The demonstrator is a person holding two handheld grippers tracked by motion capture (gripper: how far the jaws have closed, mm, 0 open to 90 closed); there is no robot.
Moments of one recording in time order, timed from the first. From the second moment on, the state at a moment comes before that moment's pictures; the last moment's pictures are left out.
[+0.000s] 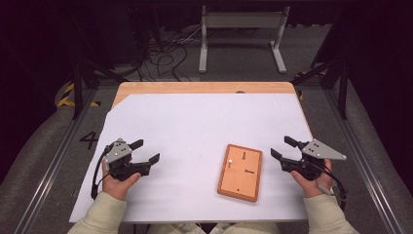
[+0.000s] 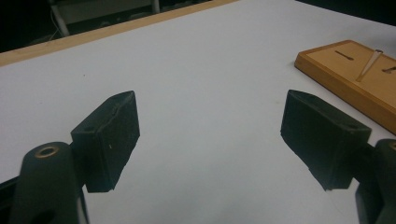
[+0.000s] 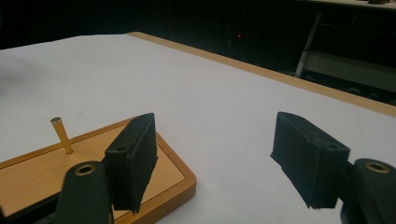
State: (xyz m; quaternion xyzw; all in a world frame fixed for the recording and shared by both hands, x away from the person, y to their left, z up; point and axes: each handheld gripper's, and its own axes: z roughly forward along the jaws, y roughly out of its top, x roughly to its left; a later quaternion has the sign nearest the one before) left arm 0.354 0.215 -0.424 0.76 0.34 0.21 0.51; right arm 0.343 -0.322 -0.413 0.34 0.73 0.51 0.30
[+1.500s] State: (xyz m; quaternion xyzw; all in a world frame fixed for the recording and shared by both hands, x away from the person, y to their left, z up) left arm 0.353 0.215 -0.424 0.76 0.35 0.21 0.50; right arm 0.349 -0.317 -0.410 0.39 0.78 0.42 0.26
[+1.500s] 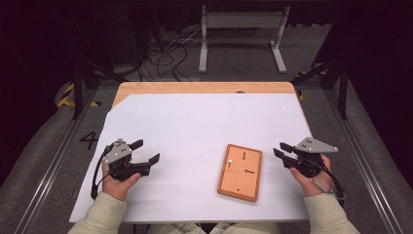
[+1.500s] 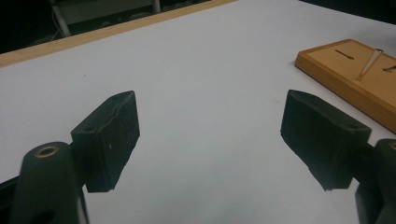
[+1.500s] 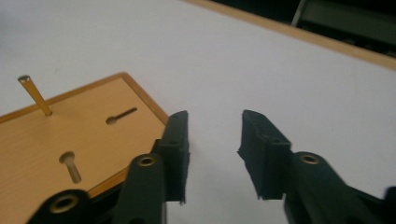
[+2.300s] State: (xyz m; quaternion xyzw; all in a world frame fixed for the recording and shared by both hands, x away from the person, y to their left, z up) left arm 0.353 0.215 -0.424 0.76 0.35 0.21 0.50; right arm 0.377 -0.291 -0.421 0.42 0.85 0.29 0.15
